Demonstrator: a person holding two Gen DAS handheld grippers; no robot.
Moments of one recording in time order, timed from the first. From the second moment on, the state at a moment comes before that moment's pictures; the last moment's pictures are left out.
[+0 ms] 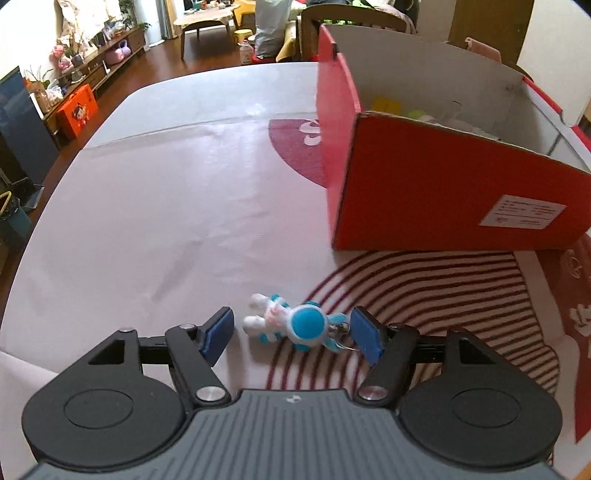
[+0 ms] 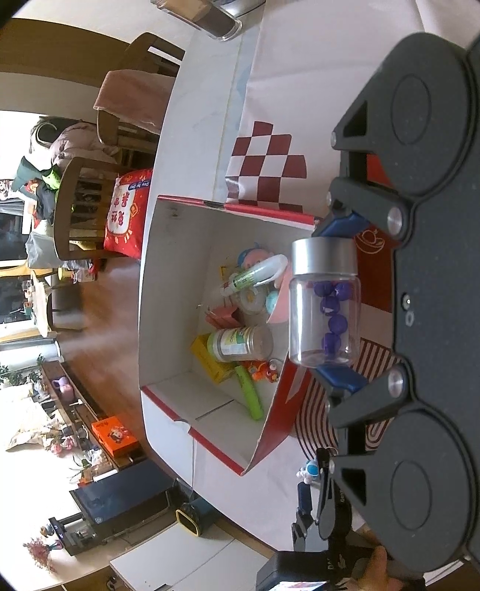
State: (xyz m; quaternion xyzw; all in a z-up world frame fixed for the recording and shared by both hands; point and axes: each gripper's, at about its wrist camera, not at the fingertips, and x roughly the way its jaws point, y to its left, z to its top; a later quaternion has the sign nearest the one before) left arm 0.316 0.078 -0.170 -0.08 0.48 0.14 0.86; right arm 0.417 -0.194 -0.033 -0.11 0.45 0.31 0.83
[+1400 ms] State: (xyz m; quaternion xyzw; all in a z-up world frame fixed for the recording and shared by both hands) left arm 0.304 0.071 -0.166 -0.05 0.46 0.13 0.88; right arm 0.410 -0.192 -0.033 -0.11 0.45 0.32 0.83
